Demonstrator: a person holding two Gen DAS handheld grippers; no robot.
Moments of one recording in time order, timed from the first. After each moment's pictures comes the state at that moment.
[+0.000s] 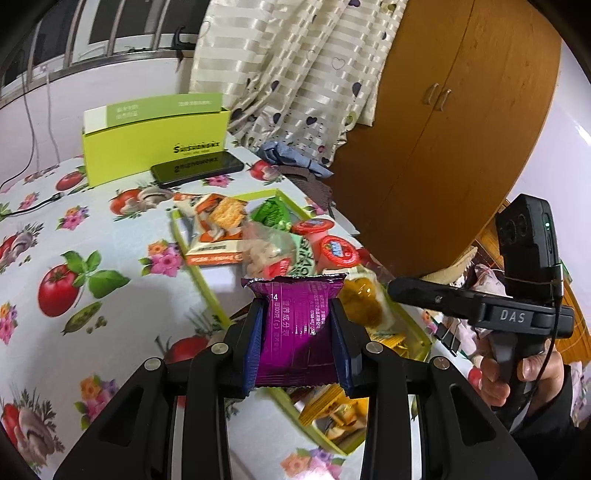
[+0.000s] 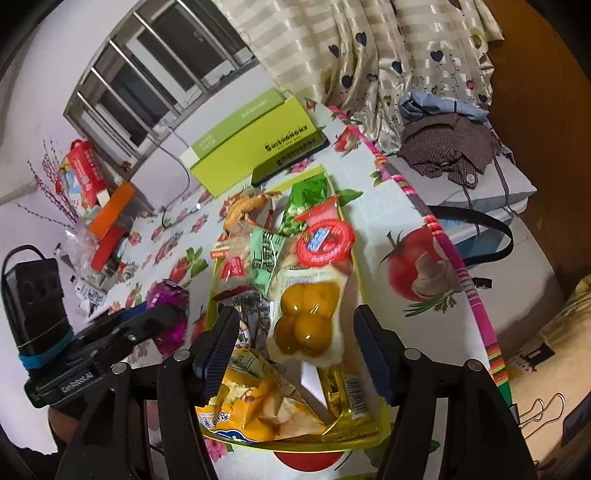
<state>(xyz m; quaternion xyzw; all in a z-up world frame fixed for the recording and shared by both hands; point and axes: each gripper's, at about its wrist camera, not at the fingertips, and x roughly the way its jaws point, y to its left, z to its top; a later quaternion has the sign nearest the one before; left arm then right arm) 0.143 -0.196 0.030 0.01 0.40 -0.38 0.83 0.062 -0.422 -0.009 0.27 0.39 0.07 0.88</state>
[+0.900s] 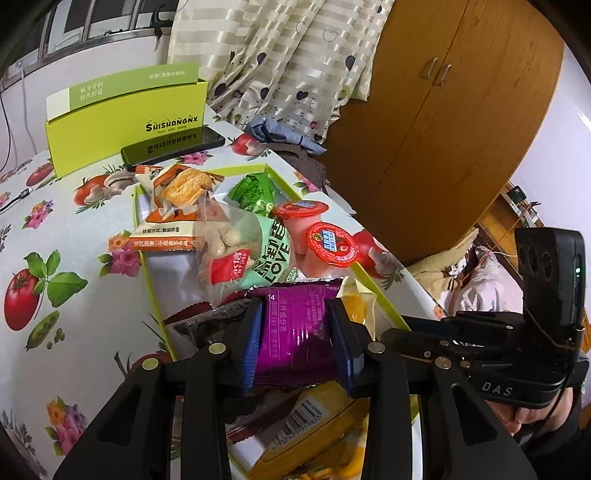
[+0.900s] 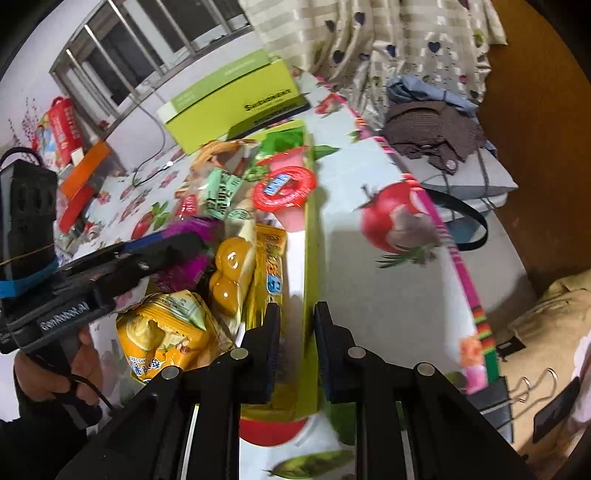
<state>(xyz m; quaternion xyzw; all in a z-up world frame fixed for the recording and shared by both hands) 0.162 -0.234 -0.001 0.03 0.43 -0.39 0.81 0.057 -0.400 -0.041 0.20 0.46 0.05 0.87</state>
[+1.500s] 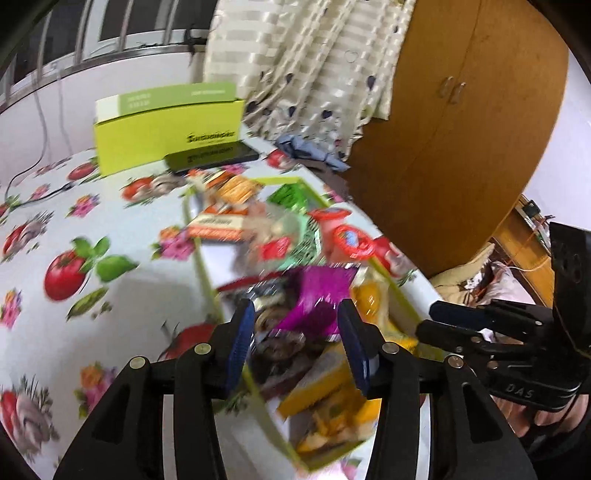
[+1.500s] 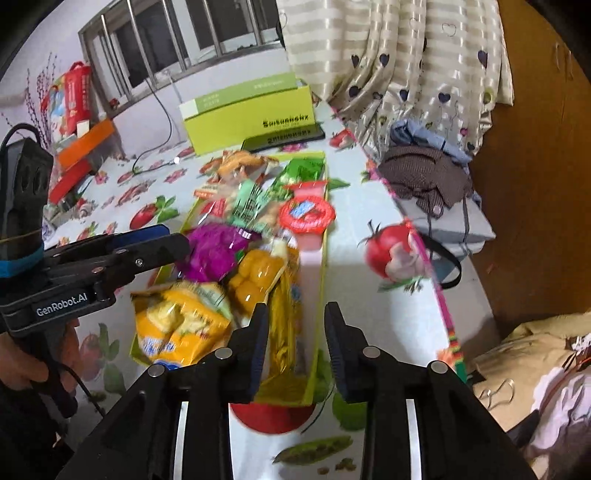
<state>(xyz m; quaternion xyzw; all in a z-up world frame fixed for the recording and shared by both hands) 0.136 -0.192 0.012 0.02 0.41 -0.34 0.85 0.034 -0.368 -0.010 0.11 0.43 0.03 0.89</state>
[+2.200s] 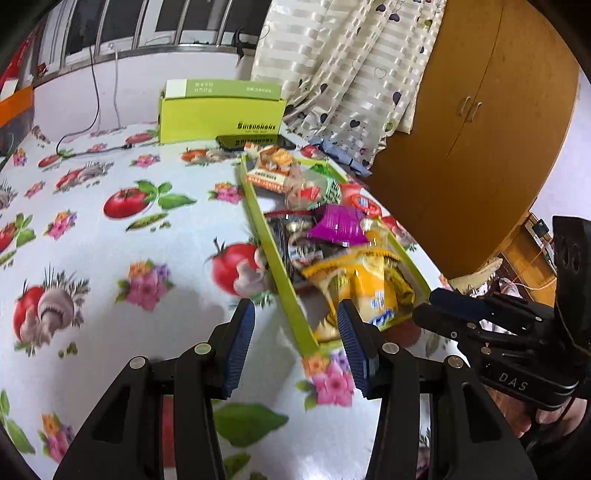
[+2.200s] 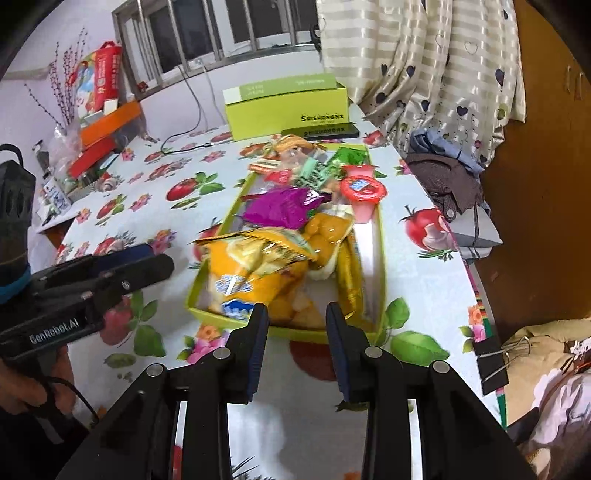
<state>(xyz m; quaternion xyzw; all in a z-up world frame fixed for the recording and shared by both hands) 0.062 -0.132 0.009 -0.02 0.41 -0.29 0.86 -0.009 -0.309 -0.002 0.07 0.42 0.04 0.90</state>
